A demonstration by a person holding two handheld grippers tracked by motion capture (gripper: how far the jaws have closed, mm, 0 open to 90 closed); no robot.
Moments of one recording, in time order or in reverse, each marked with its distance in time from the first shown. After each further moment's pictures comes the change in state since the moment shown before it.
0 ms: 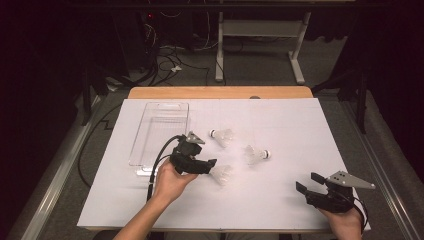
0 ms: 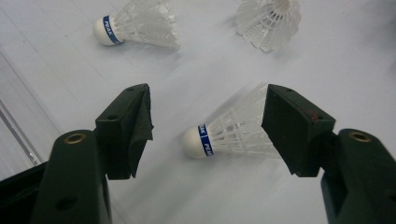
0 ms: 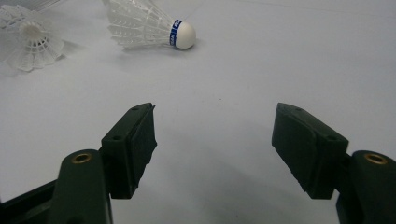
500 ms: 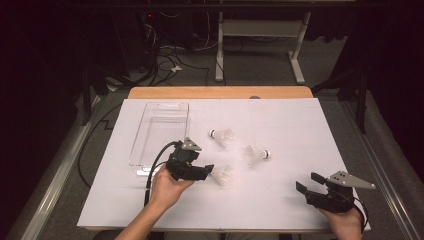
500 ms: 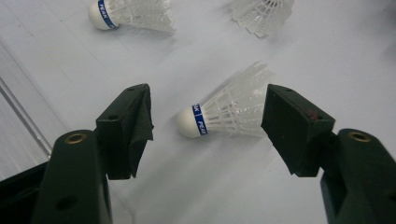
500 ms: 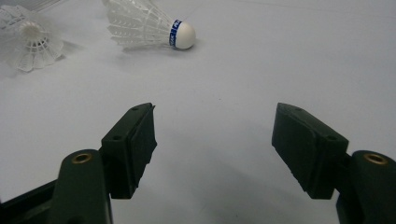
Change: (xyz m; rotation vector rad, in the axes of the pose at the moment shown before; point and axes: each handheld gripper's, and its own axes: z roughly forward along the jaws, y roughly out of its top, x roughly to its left) left arm -0.004 -0.016 -0.006 -0.002 -0.005 0.004; right arm 0.000 0.000 0.000 -0.001 -0.002 0.000
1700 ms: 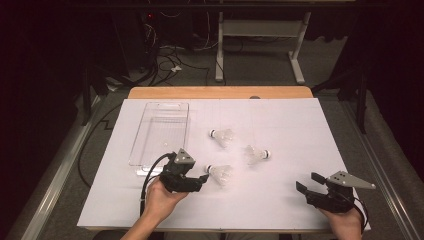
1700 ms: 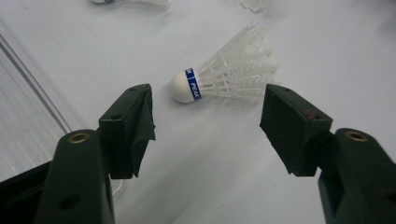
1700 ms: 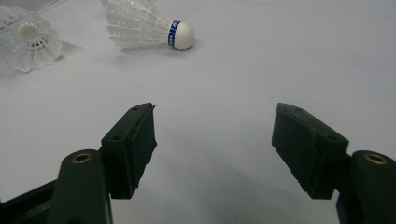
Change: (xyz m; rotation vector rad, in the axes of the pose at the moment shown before) left arm -0.006 -0.031 -0.007 -0.015 0.001 0.012; right arm 0.000 0.000 0.000 0.000 -0.004 0.002
